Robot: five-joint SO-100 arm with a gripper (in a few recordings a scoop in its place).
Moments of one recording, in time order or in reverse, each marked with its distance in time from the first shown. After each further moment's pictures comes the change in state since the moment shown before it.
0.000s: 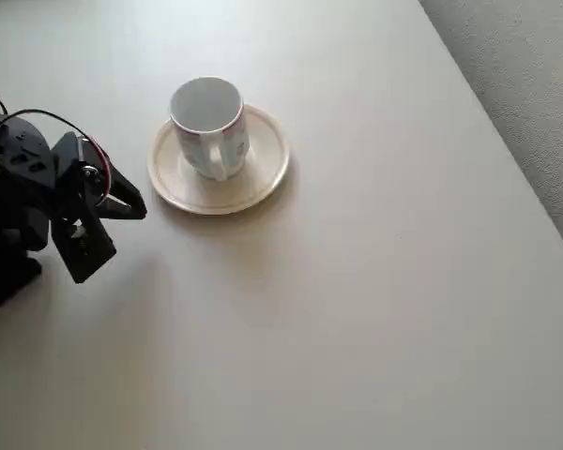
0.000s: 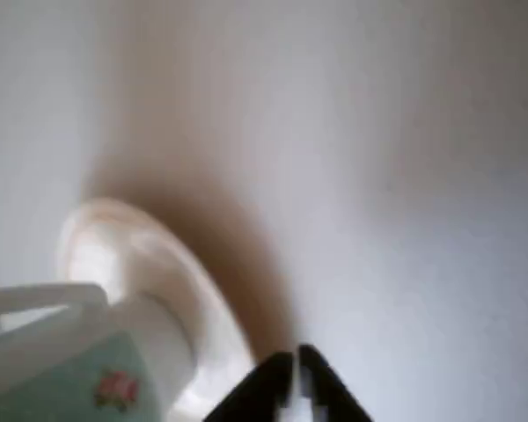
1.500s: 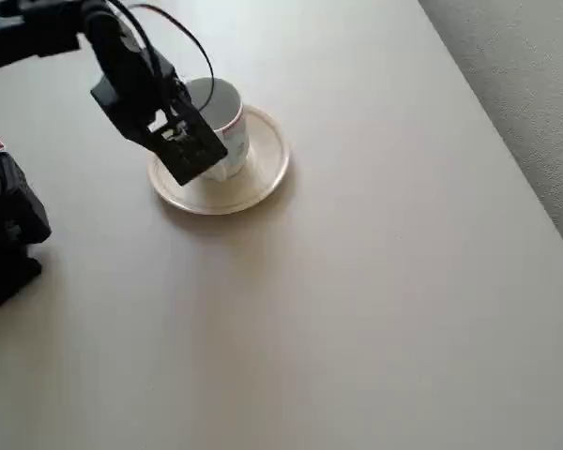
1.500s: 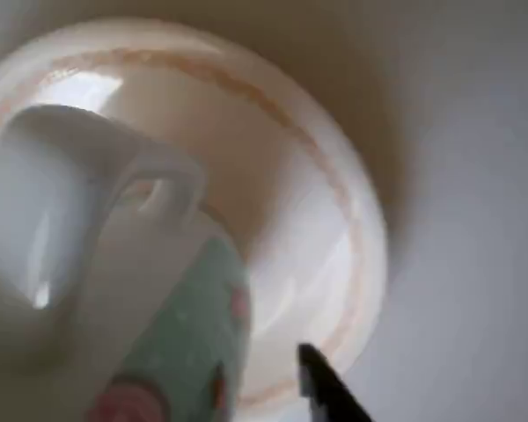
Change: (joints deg) arm -15.7 -85.7 -62.1 4.3 -1.1
